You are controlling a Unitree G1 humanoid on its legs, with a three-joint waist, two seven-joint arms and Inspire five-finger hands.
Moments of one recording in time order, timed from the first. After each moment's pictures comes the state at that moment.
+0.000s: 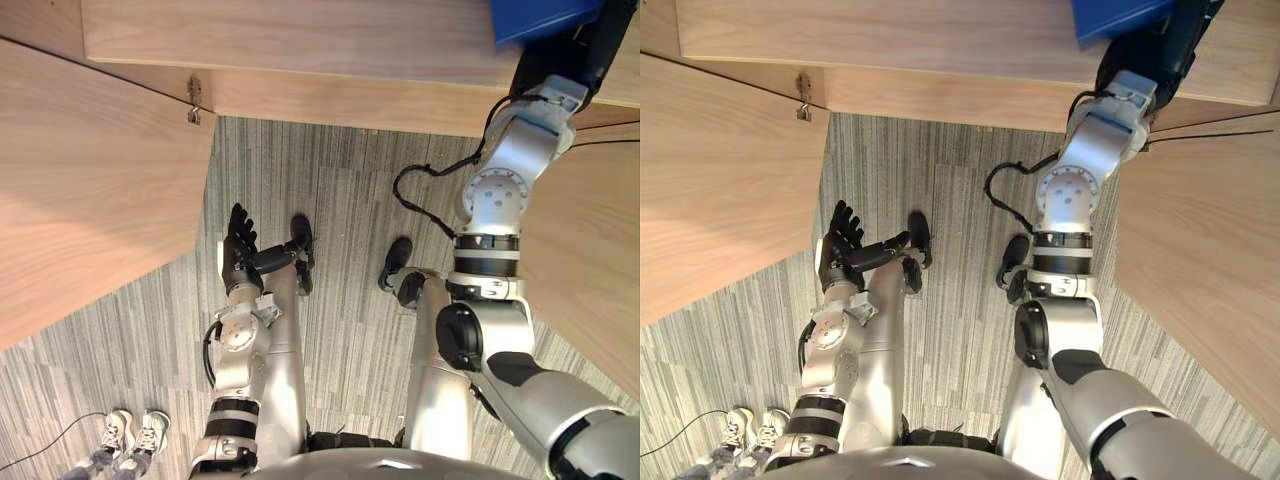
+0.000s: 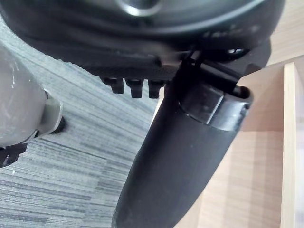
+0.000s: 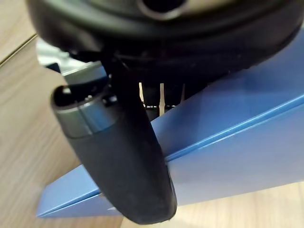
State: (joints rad) left arm -0.10 -0.05 0.08 0.22 -0.23 -0.15 0.20; right arm -1.03 -0.02 -0.32 0.24 1.22 -0.51 -0.40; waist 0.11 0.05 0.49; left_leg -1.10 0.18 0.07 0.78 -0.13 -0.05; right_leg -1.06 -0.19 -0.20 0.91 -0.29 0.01
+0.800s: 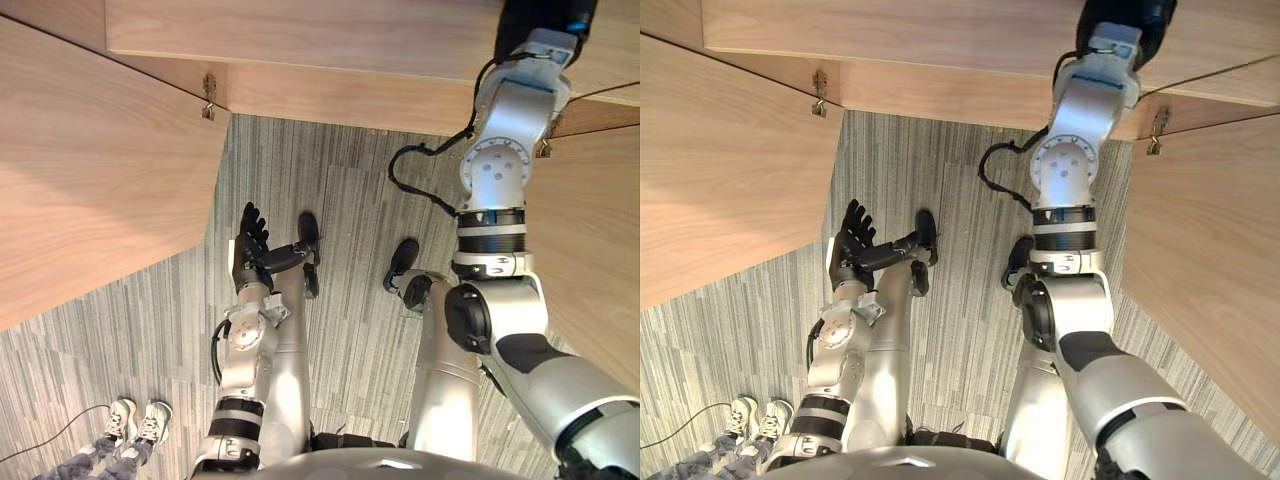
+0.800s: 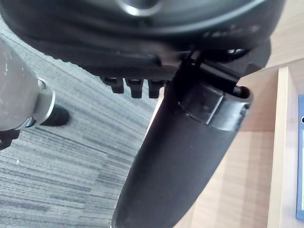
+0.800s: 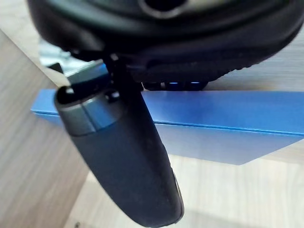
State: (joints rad) left arm -0.10 -0.04 0.03 0.22 -0.28 -0.15 0.20; right arm -1.11 -0.10 -0.16 0.34 1.21 -0.40 -0.40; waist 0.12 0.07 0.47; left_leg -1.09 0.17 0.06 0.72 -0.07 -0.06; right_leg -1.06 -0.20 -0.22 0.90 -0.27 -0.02
